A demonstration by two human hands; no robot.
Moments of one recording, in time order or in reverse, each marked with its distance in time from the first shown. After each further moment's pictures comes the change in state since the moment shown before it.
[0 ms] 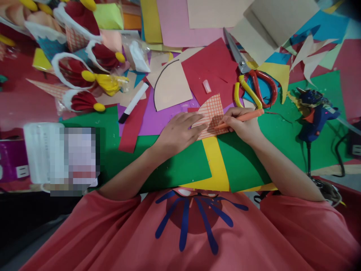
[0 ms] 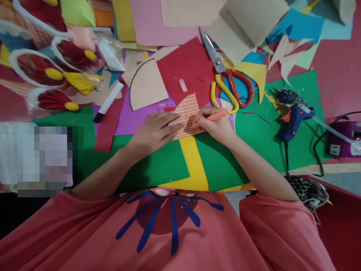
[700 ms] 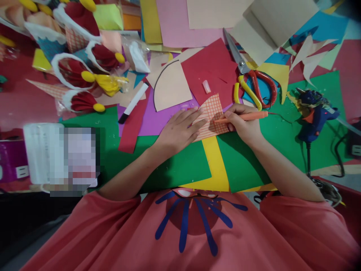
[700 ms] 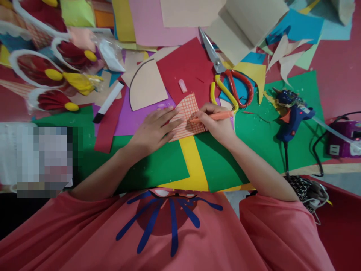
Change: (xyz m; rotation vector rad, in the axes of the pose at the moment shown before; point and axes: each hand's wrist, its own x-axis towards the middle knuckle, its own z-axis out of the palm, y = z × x) left_hand 0.000 -0.001 0.001 0.048 -0.035 -0.035; right_hand -0.002 0.007 0.001 0.021 0.130 -0.034
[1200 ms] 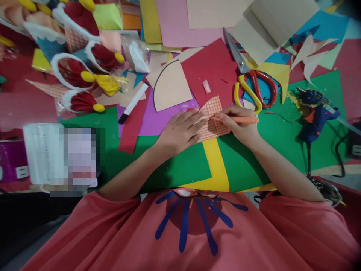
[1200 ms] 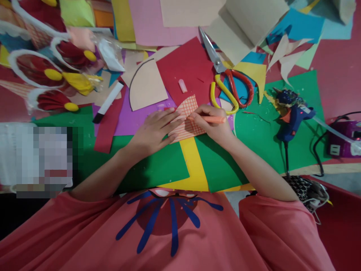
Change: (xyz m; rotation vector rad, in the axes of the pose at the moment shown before) left_hand 0.001 0.002 -0.003 -0.029 -0.062 -0.011; right_hand -0.001 0.005 0.001 -0.143 -0.072 -0.125
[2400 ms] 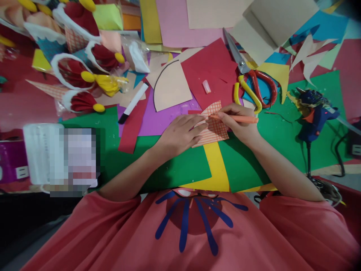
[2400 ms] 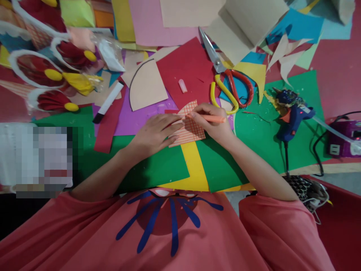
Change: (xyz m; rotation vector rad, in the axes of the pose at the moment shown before) left_hand 0.001 0.003 -0.002 -0.027 0.067 0.084; right_hand 0.001 0.001 0.000 -0.054 0.023 -0.004
